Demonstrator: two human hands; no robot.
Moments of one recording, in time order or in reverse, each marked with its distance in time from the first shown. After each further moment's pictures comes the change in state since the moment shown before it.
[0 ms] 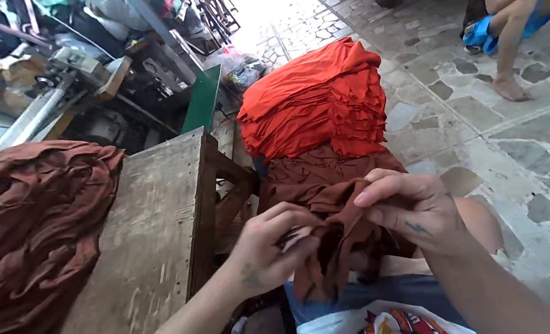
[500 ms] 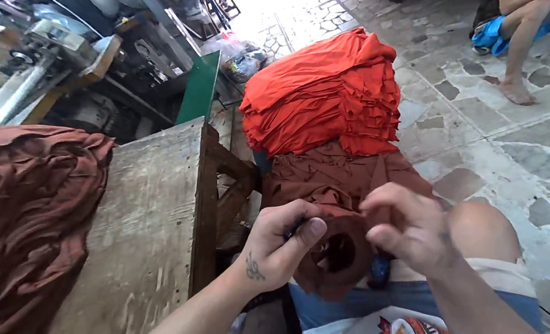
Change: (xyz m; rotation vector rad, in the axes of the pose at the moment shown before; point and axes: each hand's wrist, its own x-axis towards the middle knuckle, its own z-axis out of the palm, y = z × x) left_hand 0.007 -0.023 -0.003 -0.394 0.105 0.019; right_hand -0.016 0.040 0.022 -0.648 0.117 0.042
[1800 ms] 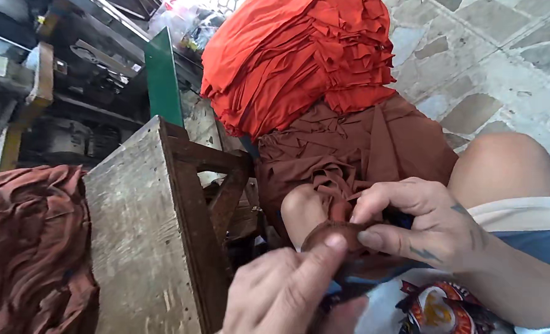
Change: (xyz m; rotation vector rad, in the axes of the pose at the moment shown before) left_hand -0.022 0.039 0.019 0.548 -0.100 0.044; right_hand -0.017 -0.009 0.011 0.533 -0.079 0.192
